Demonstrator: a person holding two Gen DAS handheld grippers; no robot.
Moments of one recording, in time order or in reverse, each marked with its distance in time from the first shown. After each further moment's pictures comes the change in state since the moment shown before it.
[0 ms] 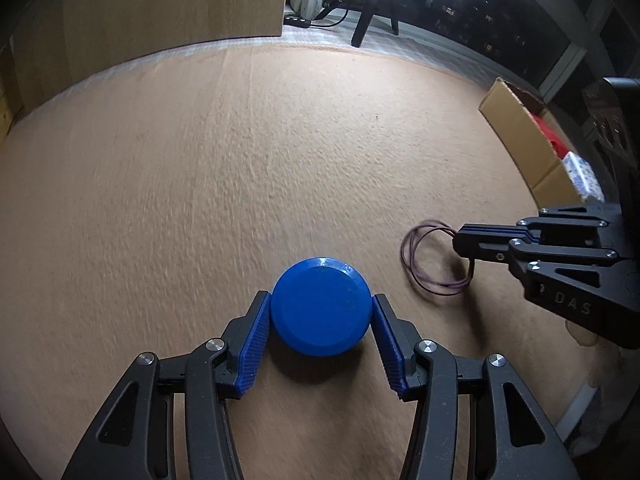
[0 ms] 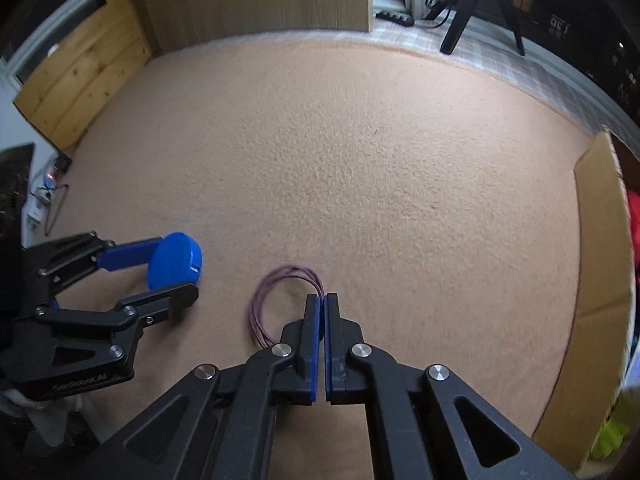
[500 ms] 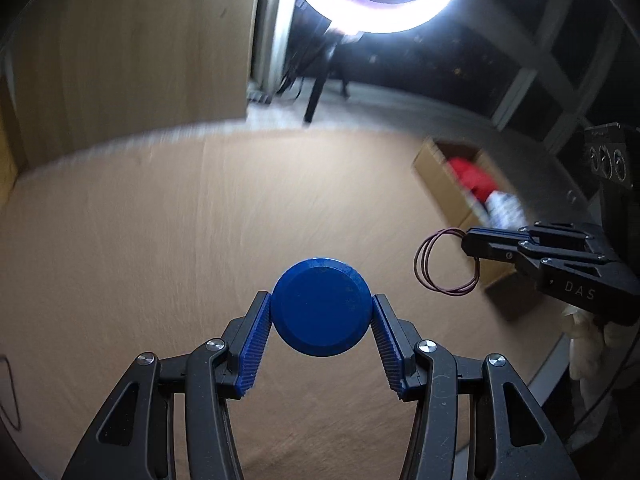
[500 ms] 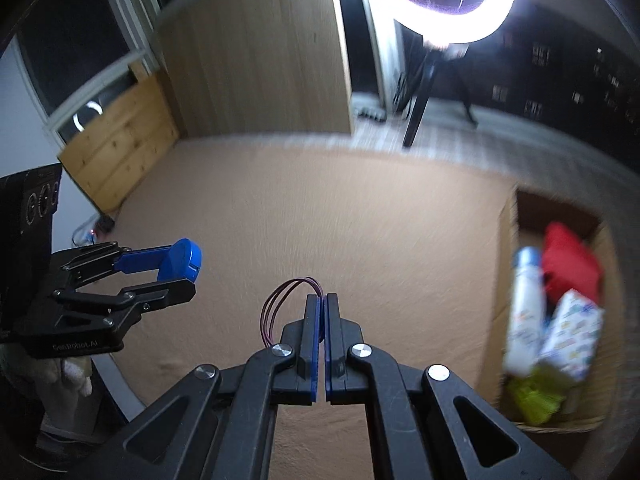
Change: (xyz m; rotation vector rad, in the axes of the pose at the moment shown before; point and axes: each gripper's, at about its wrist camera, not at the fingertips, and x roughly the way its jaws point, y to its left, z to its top) left arm -0.113 -0.045 0.026 0.089 -0.172 -0.074; right arm -0.135 -0.019 -0.006 0.031 -0.276 0.031
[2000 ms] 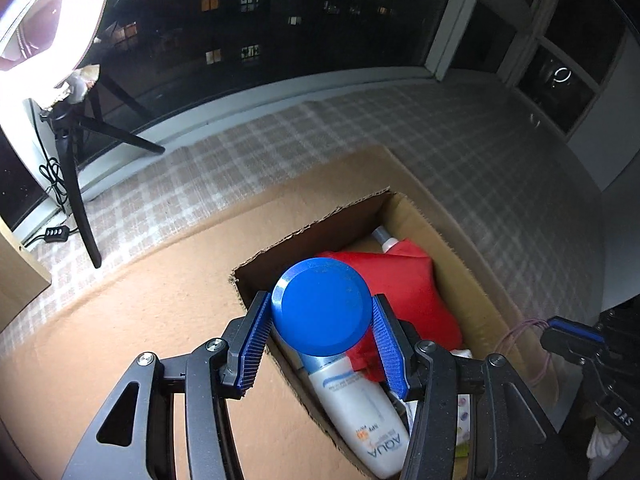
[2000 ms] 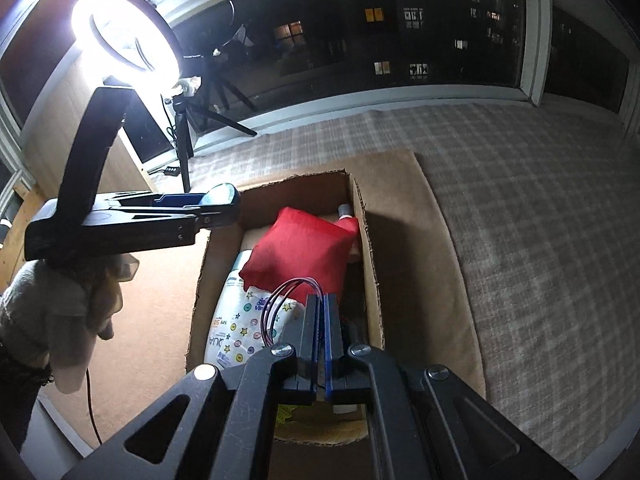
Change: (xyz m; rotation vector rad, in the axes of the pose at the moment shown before) left arm 0.232 -0.231 0.196 0.297 0.177 -0.089; right arm -0.068 -0.240 -0.038 0.380 -0.032 -0.258
